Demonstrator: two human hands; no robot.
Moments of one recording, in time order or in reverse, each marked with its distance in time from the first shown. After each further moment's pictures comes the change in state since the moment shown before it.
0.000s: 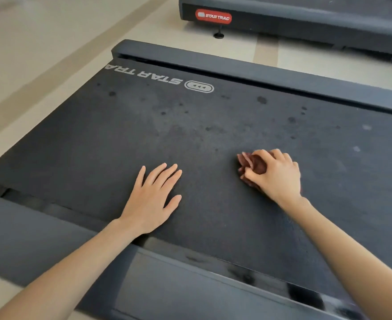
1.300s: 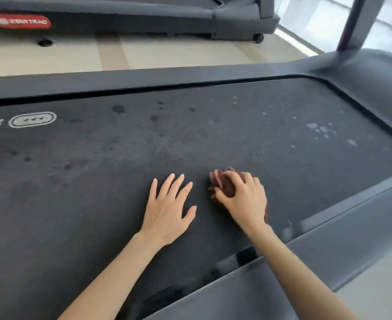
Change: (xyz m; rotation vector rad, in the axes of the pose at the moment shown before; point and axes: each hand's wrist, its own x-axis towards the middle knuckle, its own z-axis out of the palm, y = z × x) left_hand 0.092 0.202 0.028 -0.143 -0.067 0.588; right_hand -0.131 0.092 -0.062 -0.154 0.201 0.652
